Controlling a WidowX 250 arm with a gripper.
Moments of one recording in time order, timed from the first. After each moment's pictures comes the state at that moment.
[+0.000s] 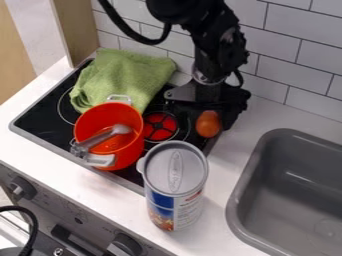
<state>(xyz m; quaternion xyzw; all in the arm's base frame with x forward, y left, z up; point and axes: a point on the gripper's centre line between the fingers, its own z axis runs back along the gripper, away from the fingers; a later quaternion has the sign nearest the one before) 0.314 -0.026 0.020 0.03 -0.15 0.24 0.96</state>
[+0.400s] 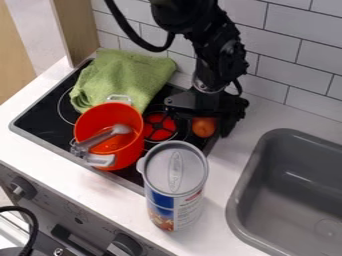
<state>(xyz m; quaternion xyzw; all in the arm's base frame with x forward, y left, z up) 0.316 -0.024 0.011 0.03 -0.14 0.23 0.96</state>
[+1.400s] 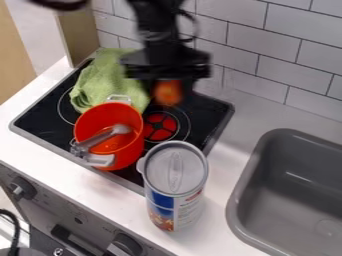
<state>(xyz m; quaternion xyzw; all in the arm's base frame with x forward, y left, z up) 0.277 0.036 0.086 -0.02 -0.16 0.18 0.97</state>
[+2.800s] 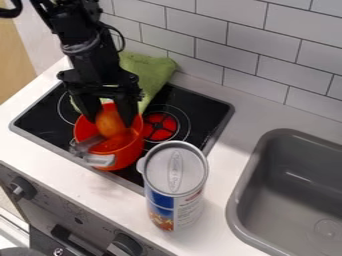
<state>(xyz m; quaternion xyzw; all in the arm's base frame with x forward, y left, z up) 0.234 0.075 0.063 -0.06 -0.07 0.12 0.99</state>
